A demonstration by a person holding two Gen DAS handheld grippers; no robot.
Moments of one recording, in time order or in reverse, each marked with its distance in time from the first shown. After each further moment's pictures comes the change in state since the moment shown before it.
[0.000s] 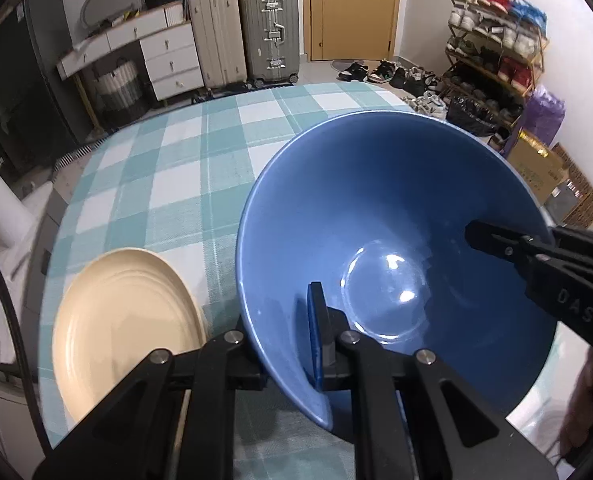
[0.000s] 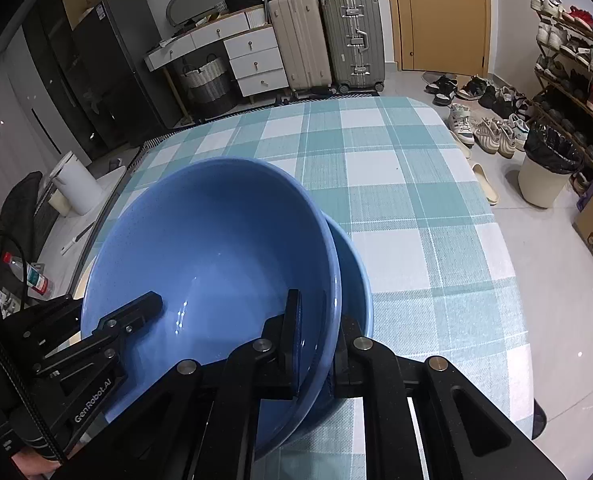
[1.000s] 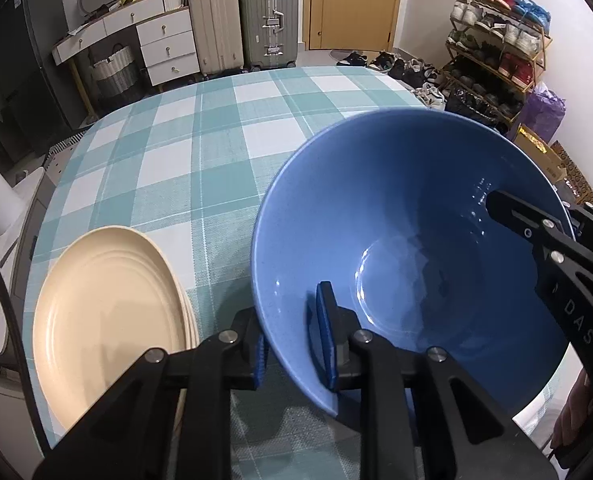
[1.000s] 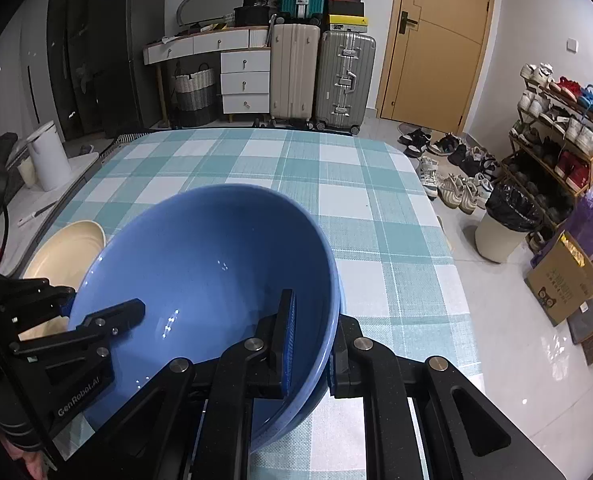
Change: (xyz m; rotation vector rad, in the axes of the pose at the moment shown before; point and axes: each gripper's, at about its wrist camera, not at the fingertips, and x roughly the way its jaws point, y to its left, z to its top) left arm 0.017 0.003 -0.010 -0.035 0.041 -0.053; right arm -0.006 0.022 -0.019 -0.154 -0.139 -0.205
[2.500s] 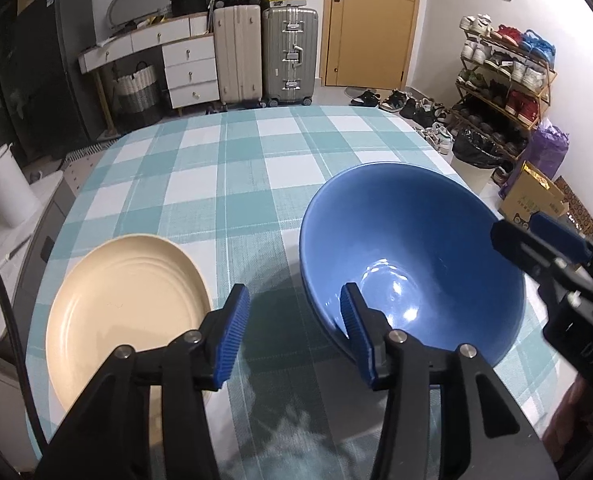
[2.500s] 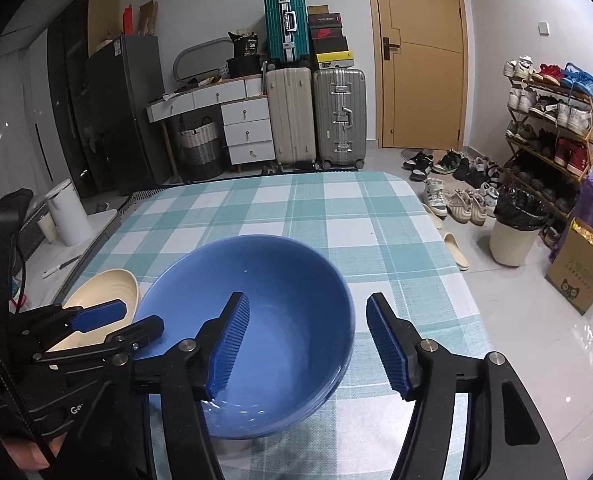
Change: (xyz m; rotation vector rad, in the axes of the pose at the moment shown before) left arm -0.029 0.011 -0.009 -0.071 -0.138 0.031; right arm -0.037 -0.006 -0.017 0.118 -0.168 0.081
